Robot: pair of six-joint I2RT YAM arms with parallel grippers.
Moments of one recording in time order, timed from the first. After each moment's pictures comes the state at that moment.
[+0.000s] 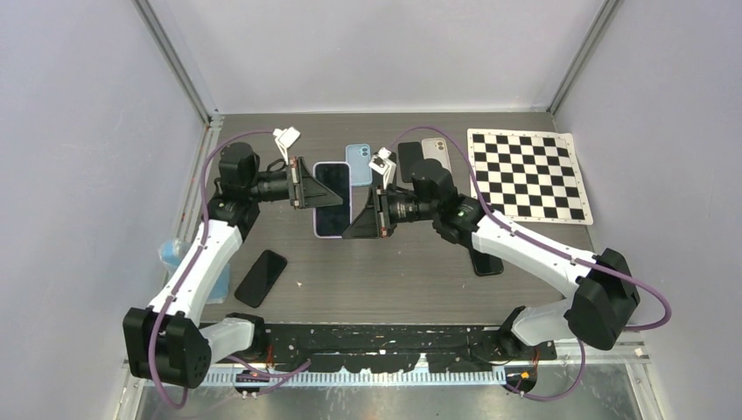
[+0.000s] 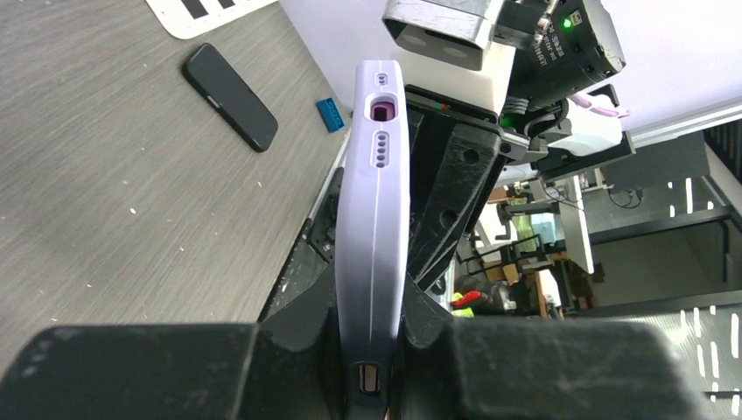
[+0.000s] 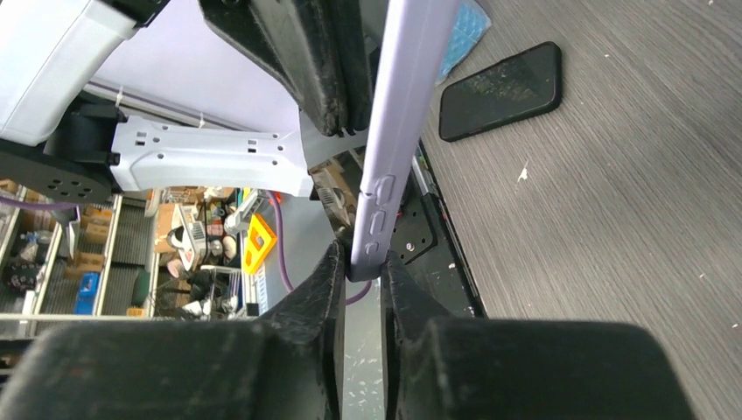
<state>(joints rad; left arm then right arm) -0.18 1.14 0.94 -0.01 1.17 -0.79 0.81 1.36 1.05 0.02 -0.67 0.70</state>
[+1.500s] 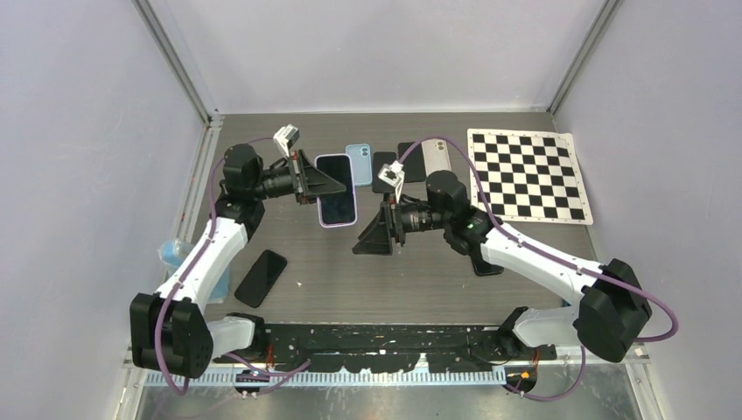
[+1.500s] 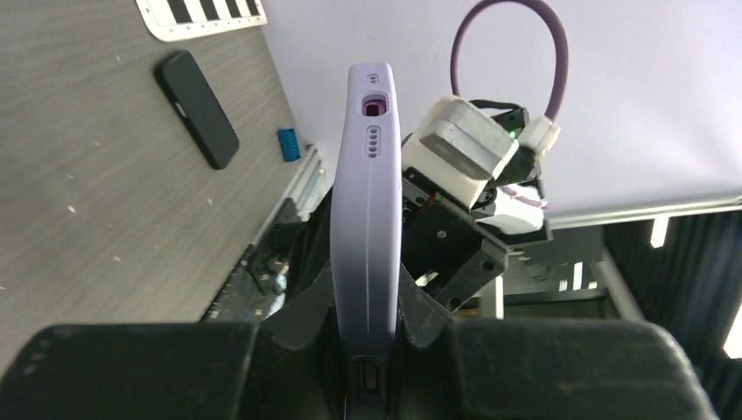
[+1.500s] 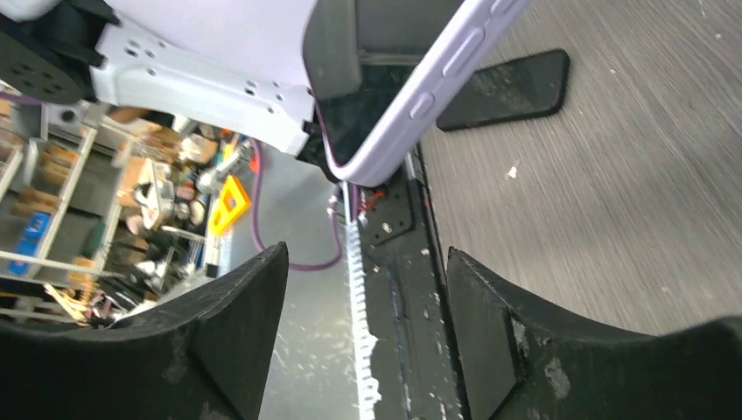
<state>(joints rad) -0.18 1.20 0.86 0.24 1.10 -1.21 0.77 1.28 0.89 0.15 -0.81 0.52</state>
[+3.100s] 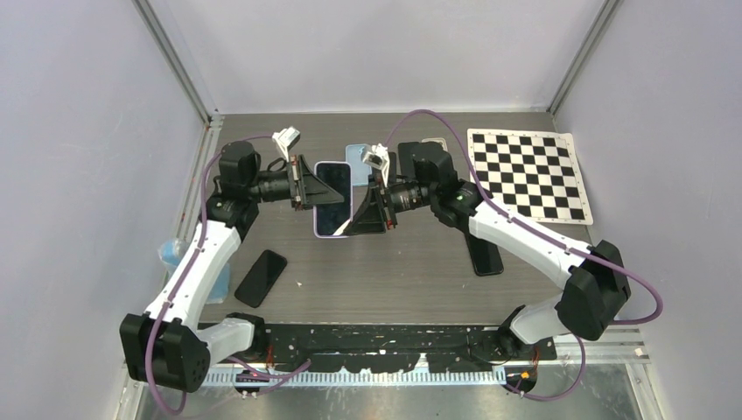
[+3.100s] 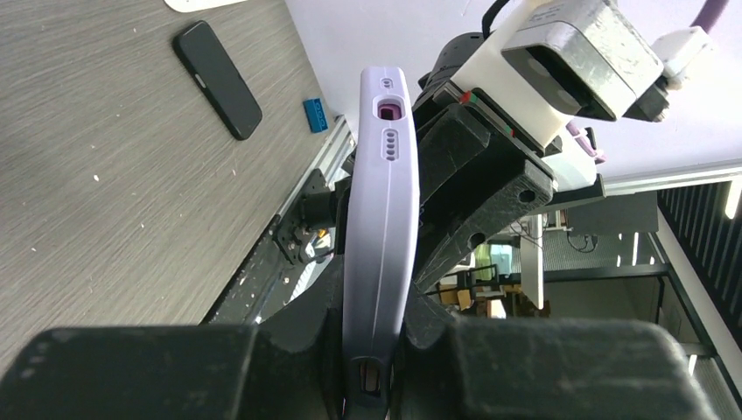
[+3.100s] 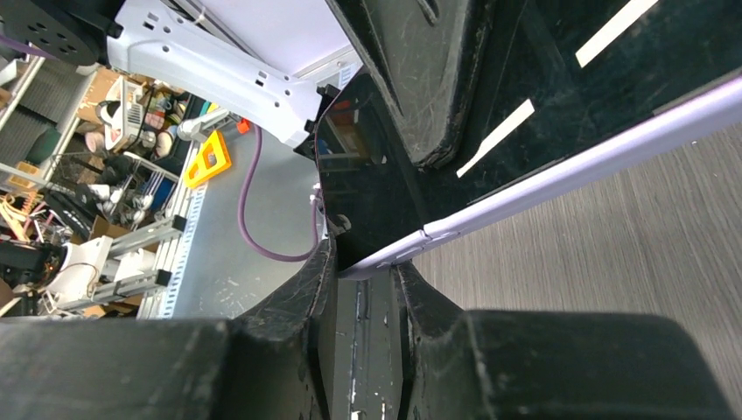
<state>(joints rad) -0.19 1.12 0.98 -0.12 1.11 -0.92 0.74 1.43 1.15 -0.01 -0.96 0.30</state>
